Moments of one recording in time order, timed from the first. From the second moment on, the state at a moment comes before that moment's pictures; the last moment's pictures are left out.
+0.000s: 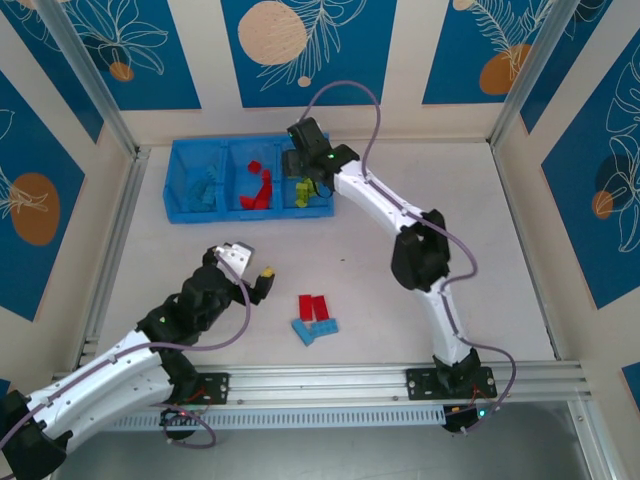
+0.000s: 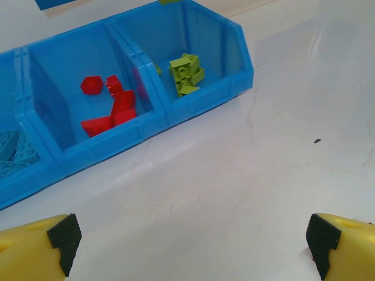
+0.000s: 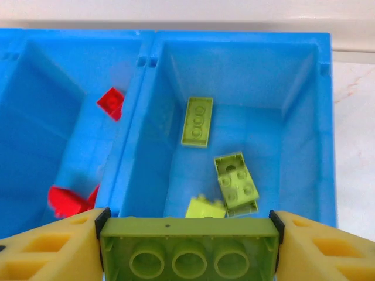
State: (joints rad) left arm -0.79 0.66 0.45 -0.20 -0.36 -0.03; right arm 0.63 2.33 2.30 -0.73 0.23 0.39
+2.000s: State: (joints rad) left arm -0.94 1.61 0.85 -0.49 0.02 -0.56; right arm 0.84 1.04 0.89 -0.81 0.11 0.63
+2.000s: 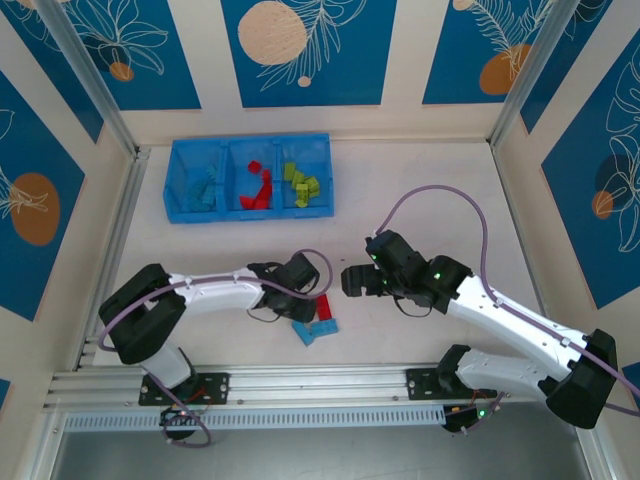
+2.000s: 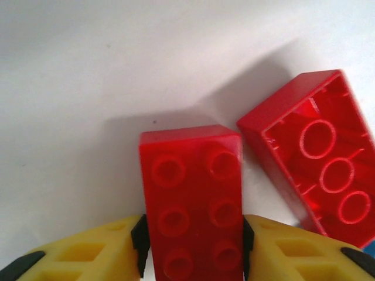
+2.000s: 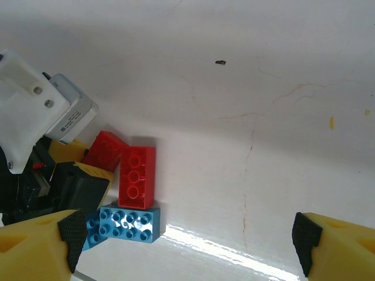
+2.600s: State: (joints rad) left arm -0.63 1.26 0.93 -0.55 -0.15 -0.45; right arm 0.86 1.02 0.92 -0.81 0.10 0.64
